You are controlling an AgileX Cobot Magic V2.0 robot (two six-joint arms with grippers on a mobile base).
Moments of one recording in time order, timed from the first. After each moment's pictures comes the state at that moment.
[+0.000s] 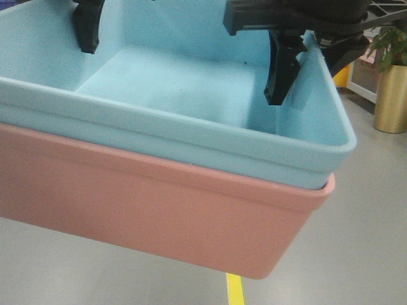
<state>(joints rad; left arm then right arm) -0.78 1.62 -1.46 0.49 1.08 -0.81 0.66 1.51 -1.22 -0.13 0.79 0.45</state>
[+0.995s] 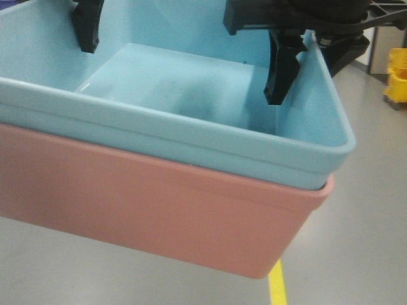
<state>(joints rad) -0.78 1.62 -1.46 0.49 1.08 -0.81 0.66 1.51 -1.22 -0.13 0.79 0.45</state>
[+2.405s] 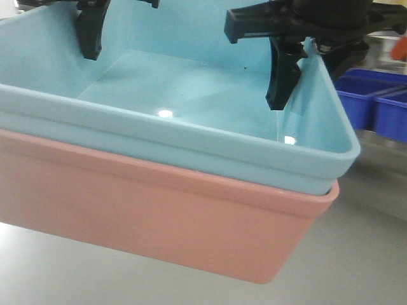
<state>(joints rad) -0.78 1.63 -1.46 0.48 1.08 -0.81 0.66 1.52 -1.22 -0.14 0.79 0.45</state>
